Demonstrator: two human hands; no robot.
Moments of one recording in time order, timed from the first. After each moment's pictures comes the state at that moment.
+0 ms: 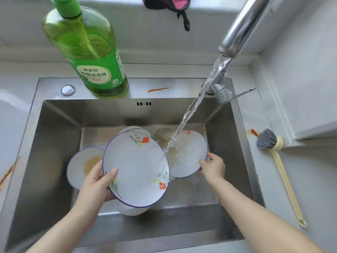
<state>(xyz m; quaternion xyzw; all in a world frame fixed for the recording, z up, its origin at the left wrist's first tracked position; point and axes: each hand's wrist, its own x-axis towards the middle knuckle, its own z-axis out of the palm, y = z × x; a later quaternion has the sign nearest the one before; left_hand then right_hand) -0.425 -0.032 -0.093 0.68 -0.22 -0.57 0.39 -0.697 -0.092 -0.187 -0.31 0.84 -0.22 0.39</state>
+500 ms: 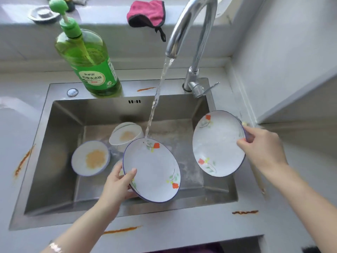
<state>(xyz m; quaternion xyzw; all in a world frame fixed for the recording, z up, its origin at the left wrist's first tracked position) -0.500 0.023 -0.059 0.68 -0.20 -0.61 0.37 -0.806 -0.049 0.006 -0.59 0.78 -0.14 0.15</state>
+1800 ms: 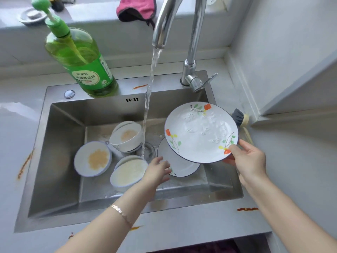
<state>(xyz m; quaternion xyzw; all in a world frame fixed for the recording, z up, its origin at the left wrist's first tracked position) -0.577 -0.018 -0.110 0.68 -0.18 -0.67 0.24 -0.769 -0.022 -0.025 -0.18 0.73 -0.47 0.46</state>
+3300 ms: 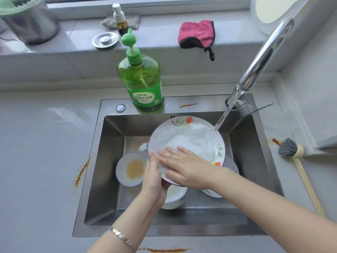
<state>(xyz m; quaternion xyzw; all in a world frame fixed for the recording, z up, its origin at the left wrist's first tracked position) -0.463 -0.047 -0.028 0.56 0.02 -0.66 0.50 -0.570 -0.092 -0.013 -0.89 0.33 0.09 0.31</state>
